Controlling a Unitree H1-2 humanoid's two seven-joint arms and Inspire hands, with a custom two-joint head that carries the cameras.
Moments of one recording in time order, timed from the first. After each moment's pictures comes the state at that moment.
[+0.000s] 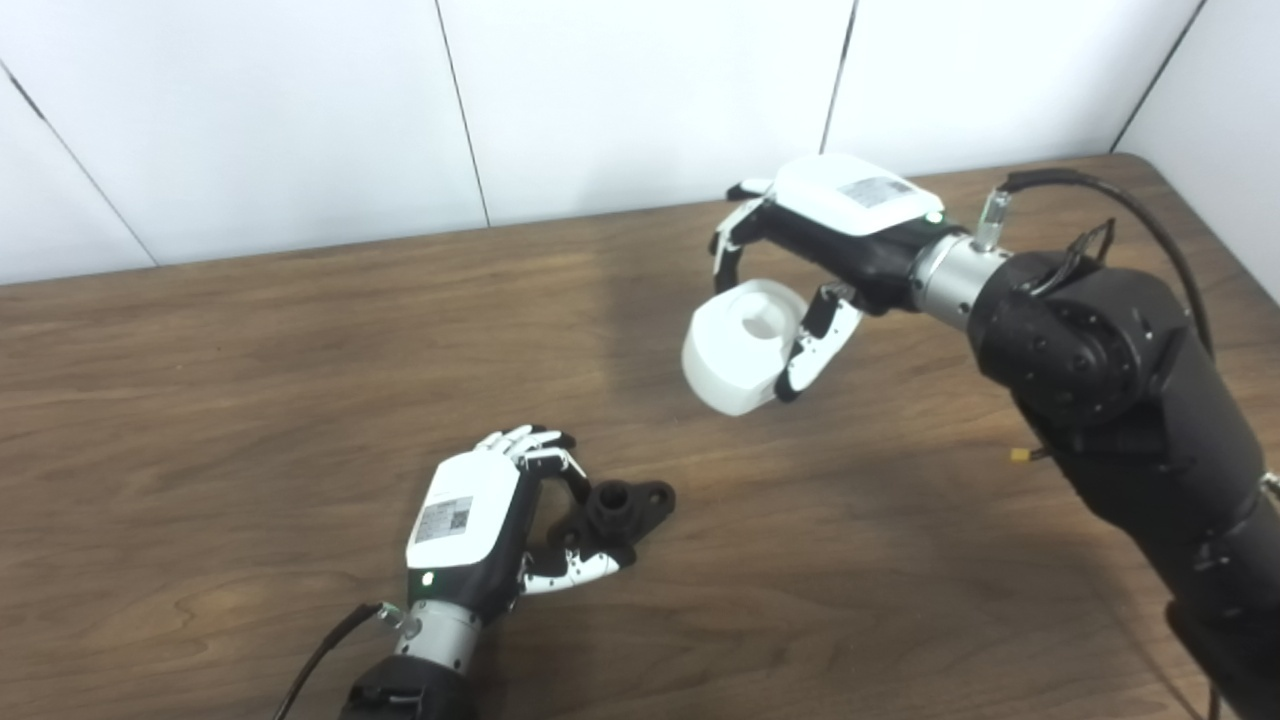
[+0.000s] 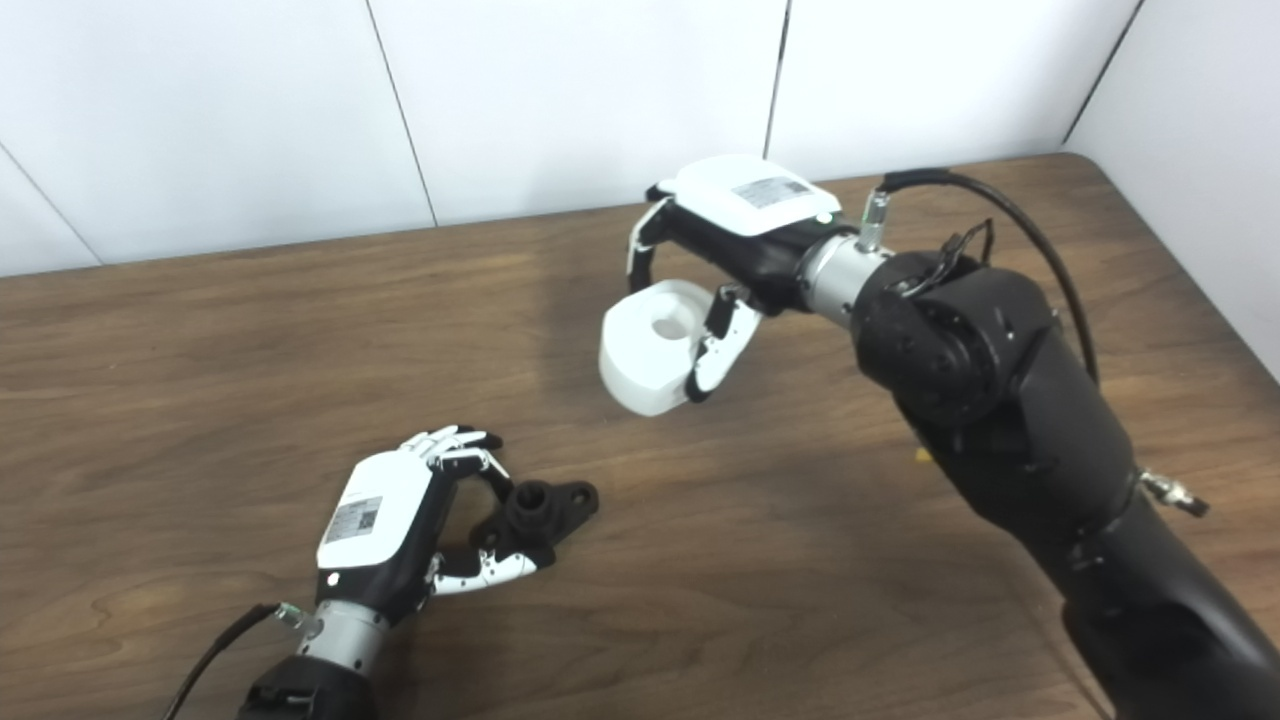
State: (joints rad) left arm 0.03 0.16 -0.45 -0.25 0.97 0.17 -0.09; right arm -0.52 -0.53 0.28 -0.61 -0.80 0.44 0.87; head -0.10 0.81
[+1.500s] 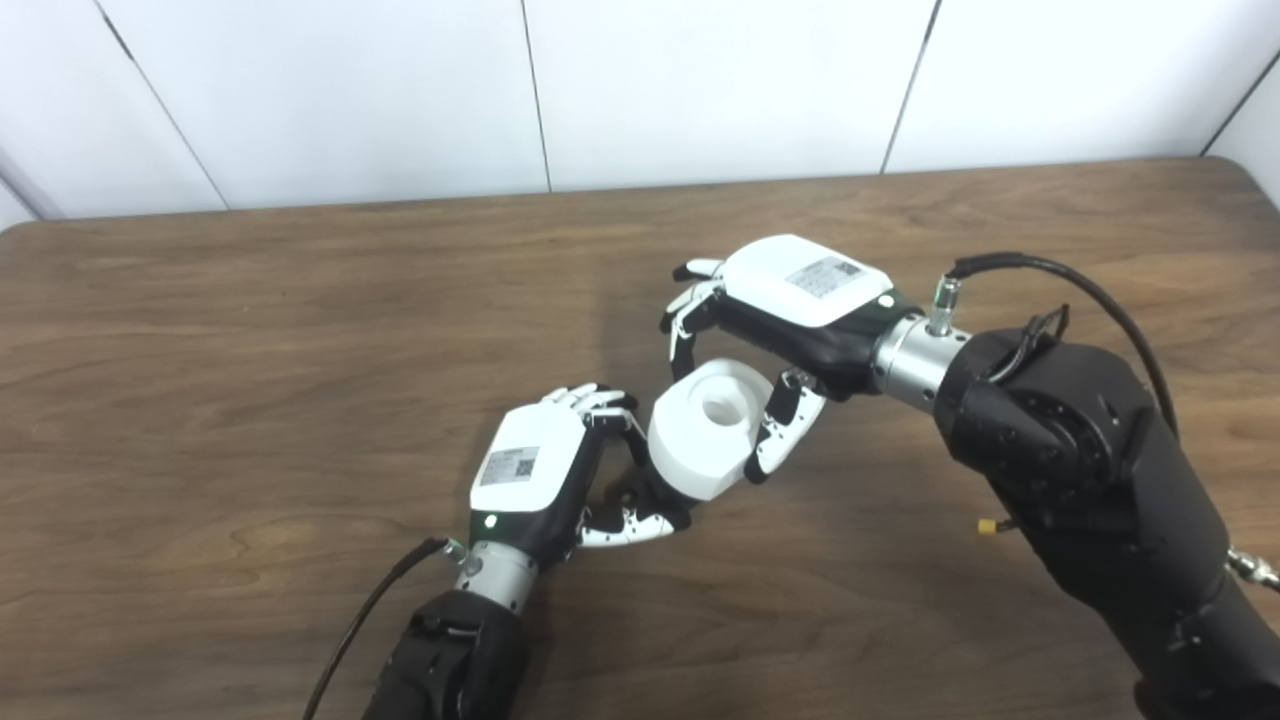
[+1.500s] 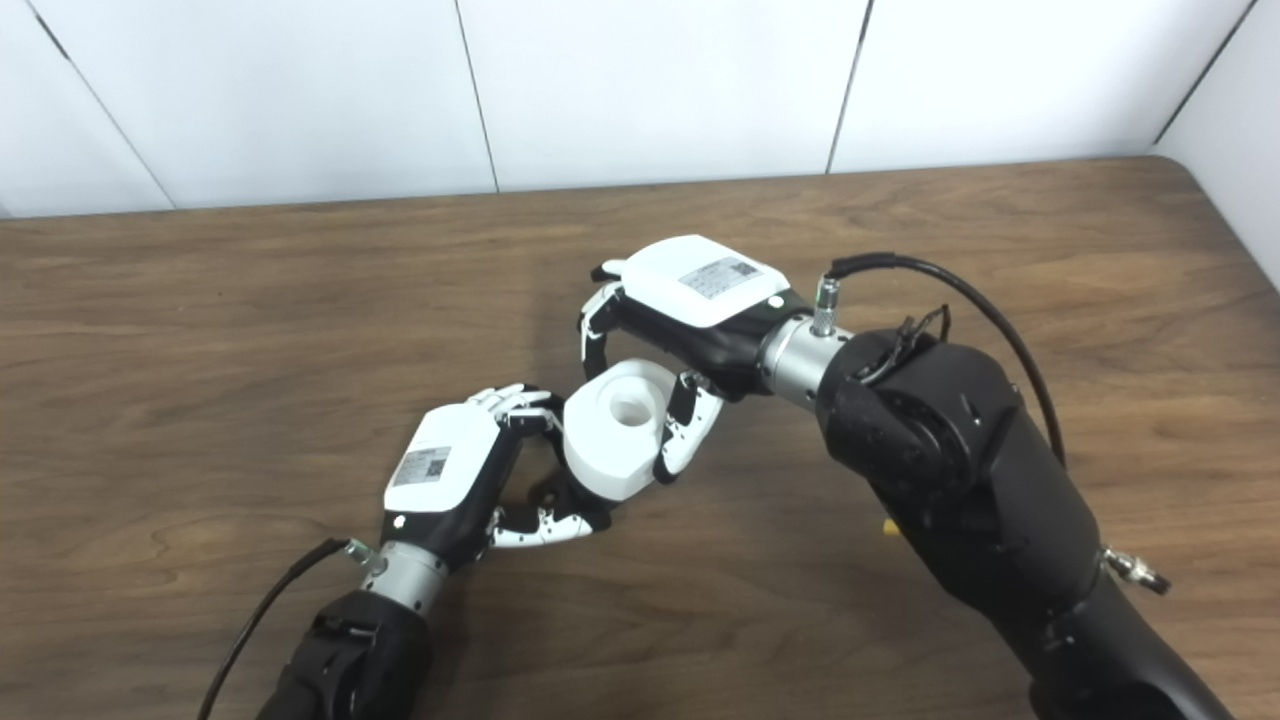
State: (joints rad) left arm 0.00 0.14 -0.48 -0.21 0.99 0.18 -0.08; right arm -0.46 -0.40 0.38 -0.62 -0.83 0.30 0.90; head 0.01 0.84
